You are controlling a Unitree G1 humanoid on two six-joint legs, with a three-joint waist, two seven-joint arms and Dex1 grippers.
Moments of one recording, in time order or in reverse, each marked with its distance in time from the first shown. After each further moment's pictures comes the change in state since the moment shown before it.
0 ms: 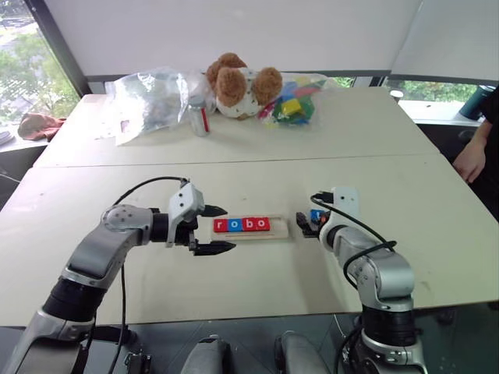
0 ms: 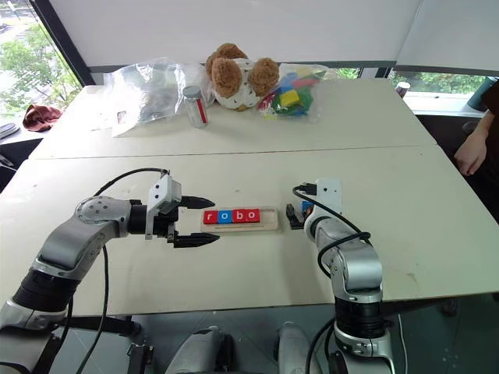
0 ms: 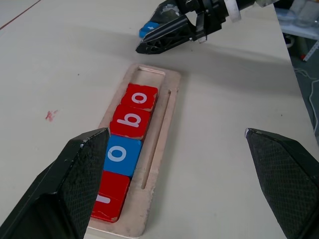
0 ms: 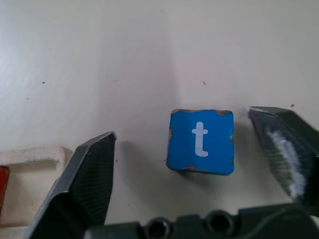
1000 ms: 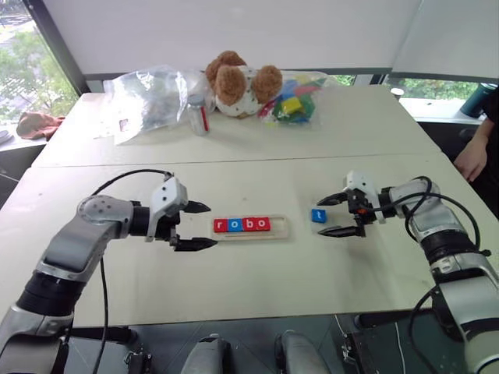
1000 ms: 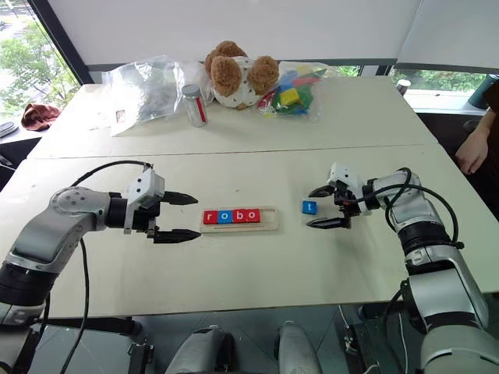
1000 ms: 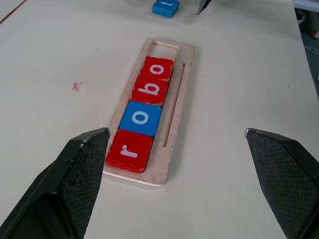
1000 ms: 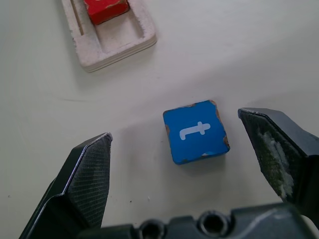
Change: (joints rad) left arm -0.019 0.113 0.041 0.010 -0.001 0.019 -0.064; right arm -0.475 -0.583 0.285 1.216 -0.056 -1.264 1.431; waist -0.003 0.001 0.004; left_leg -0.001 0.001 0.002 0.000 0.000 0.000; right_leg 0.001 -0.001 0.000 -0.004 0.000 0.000
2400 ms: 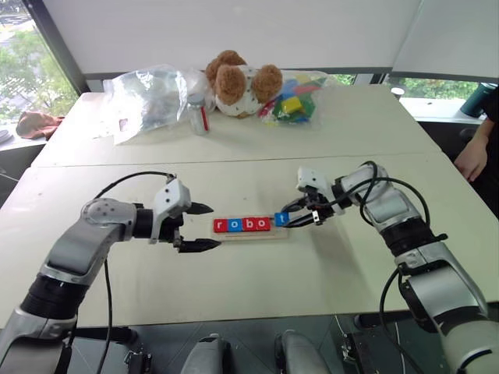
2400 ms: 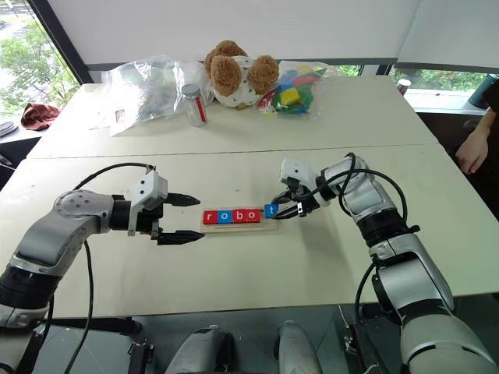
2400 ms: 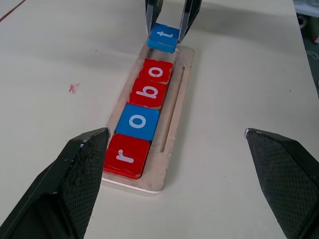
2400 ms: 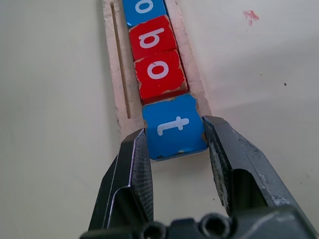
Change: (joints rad) left arm 0.020 -0.023 -0.001 -0.021 0.001 0.010 0.030; right arm -0.052 0.140 0.128 -0.323 -0.110 0.292 -0.009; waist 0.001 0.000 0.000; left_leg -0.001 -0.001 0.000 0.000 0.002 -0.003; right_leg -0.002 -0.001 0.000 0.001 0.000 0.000
